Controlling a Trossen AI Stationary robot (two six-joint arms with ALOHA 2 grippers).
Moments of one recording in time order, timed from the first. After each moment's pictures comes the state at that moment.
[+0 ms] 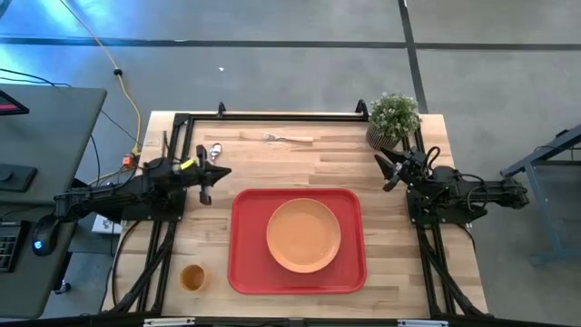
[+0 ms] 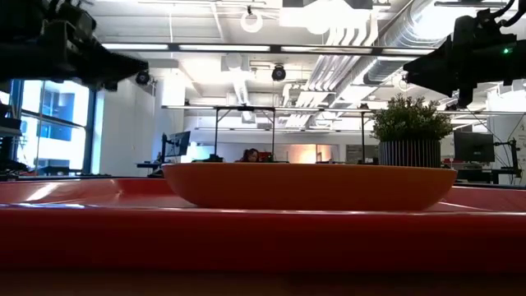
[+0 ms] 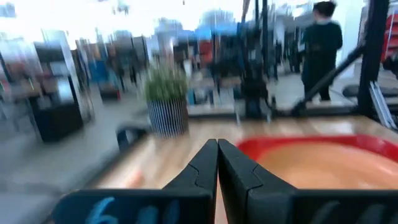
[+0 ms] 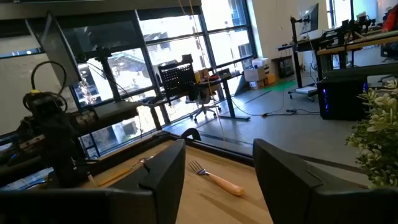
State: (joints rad) left arm 0.25 0.17 0.01 0.27 0.07 0.13; right arm 0.02 0.02 0.04 0.15 0.67 0.16
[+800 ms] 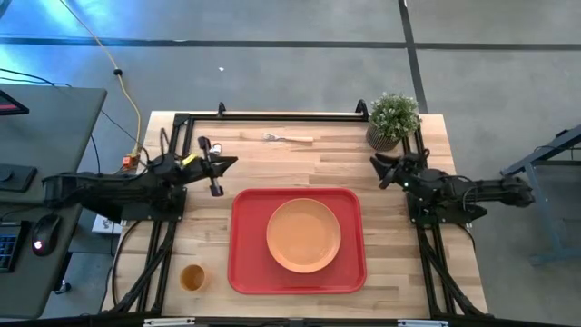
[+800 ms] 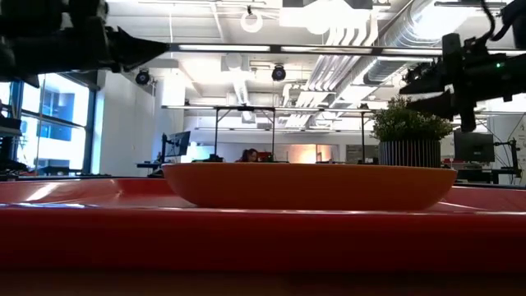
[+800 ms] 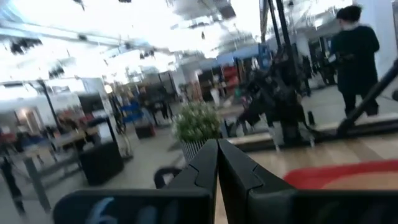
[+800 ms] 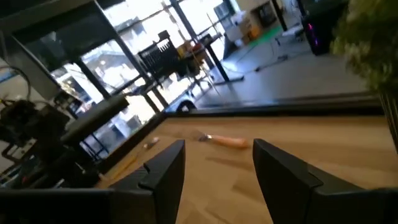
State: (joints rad) left arm 0.25 0.67 0.06 0.82 -0.01 0.26; right arm 0.01 0.16 0.01 0.08 0.71 0.59
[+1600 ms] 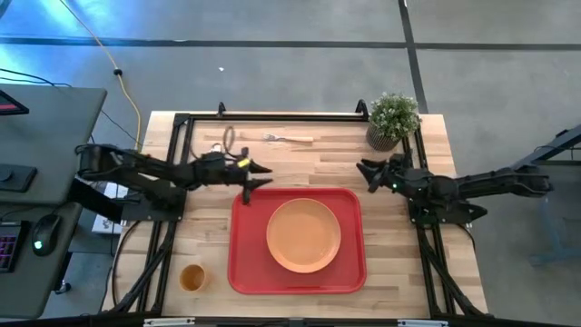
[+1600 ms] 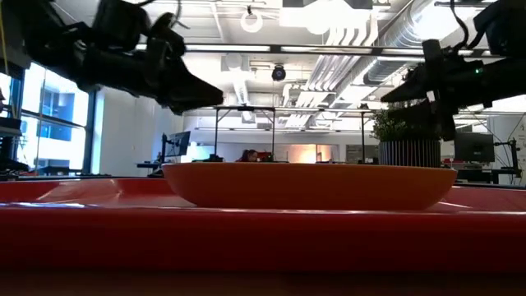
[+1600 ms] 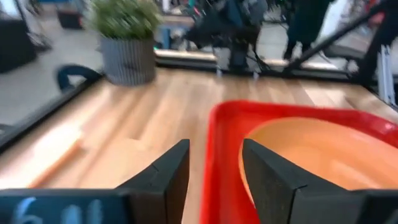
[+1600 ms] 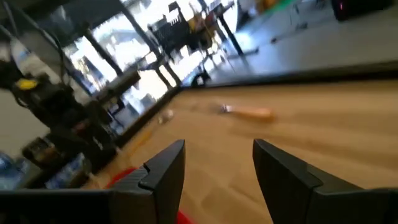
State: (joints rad) left arm 0.17 1.36 0.35 0.81 0.08 -0.02; right arm -0.01 0.64 0.02 0.48 0.56 0.67
